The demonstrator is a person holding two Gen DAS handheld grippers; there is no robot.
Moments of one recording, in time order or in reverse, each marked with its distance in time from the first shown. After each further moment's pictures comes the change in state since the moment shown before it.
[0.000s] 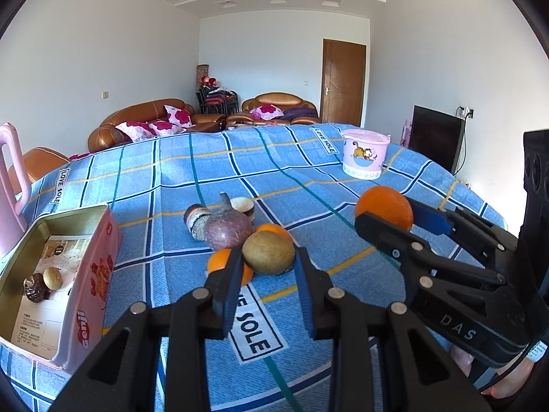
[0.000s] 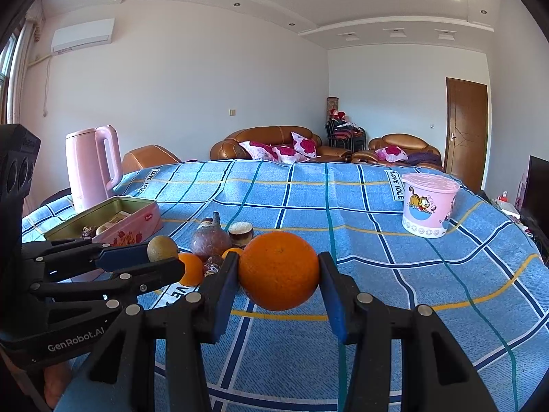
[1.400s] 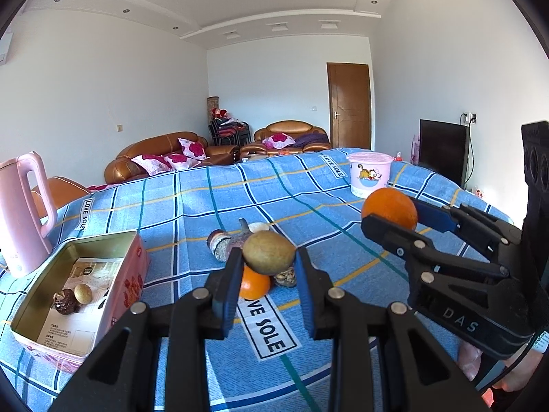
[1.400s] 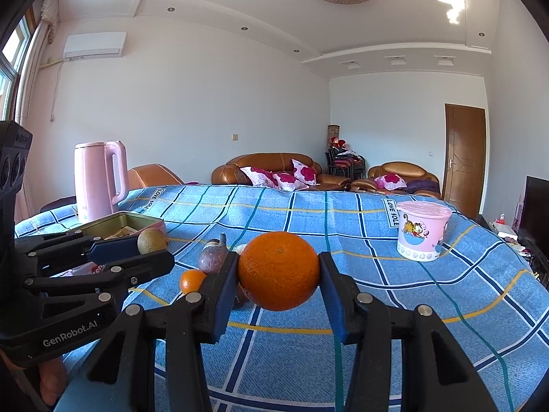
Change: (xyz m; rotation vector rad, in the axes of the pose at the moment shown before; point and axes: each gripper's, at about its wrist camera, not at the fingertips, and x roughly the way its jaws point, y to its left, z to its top) left arm -0.032 -0.003 -0.008 0.049 -0.132 0.077; right arm -0.020 0.007 -0.001 -0.041 -0.109 0.002
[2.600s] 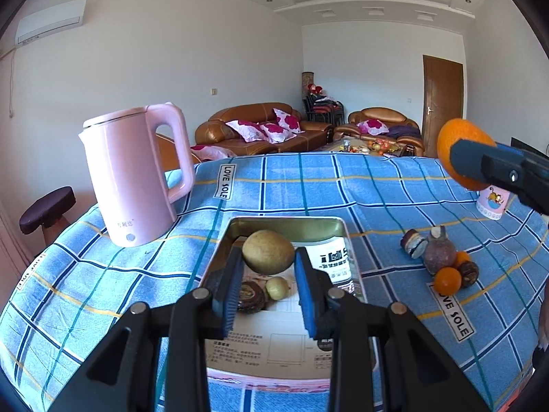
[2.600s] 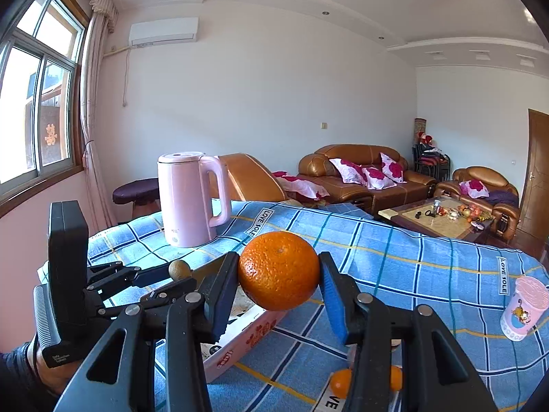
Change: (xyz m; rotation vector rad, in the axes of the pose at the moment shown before) left arm -0.024 0.180 0.005 -0.179 0.117 0.364; right arm 0.063 0.136 0.112 -0.100 0.096 0.380
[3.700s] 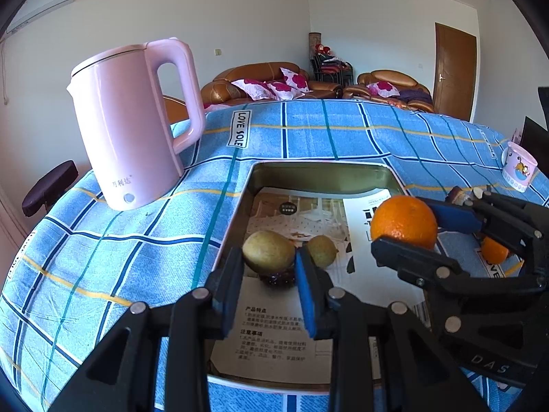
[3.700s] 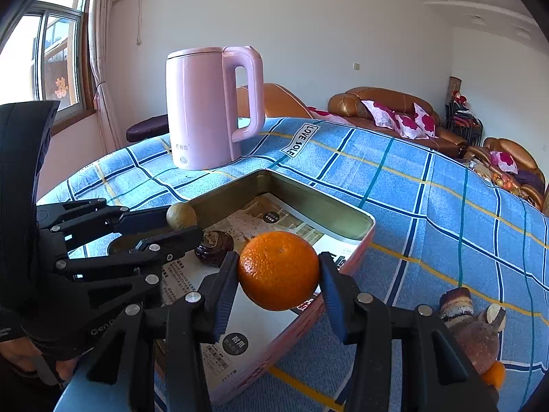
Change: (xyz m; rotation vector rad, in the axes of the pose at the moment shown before) left arm 0.052 0.023 -0.019 0.015 0.180 0.025; right arm 0.120 0.039 -0.058 -0.050 0.256 0.078
